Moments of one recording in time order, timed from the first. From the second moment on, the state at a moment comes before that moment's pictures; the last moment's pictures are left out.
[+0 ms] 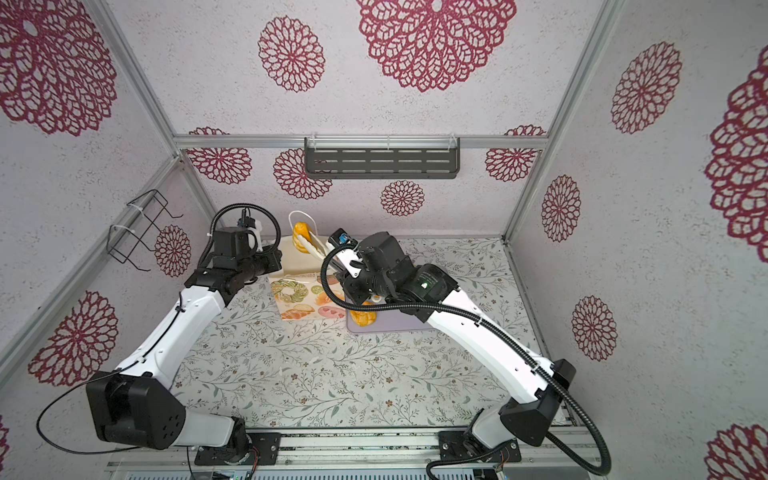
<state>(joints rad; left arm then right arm) -0.14 1.43 1.29 -0.42 0.10 -0.37 0.89 1.48 1.72 -0.75 -0.01 -0.04</state>
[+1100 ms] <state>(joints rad) -0.14 1.43 1.29 -0.42 0.10 -0.37 0.89 1.49 1.56 -0.61 -0.06 0.07</state>
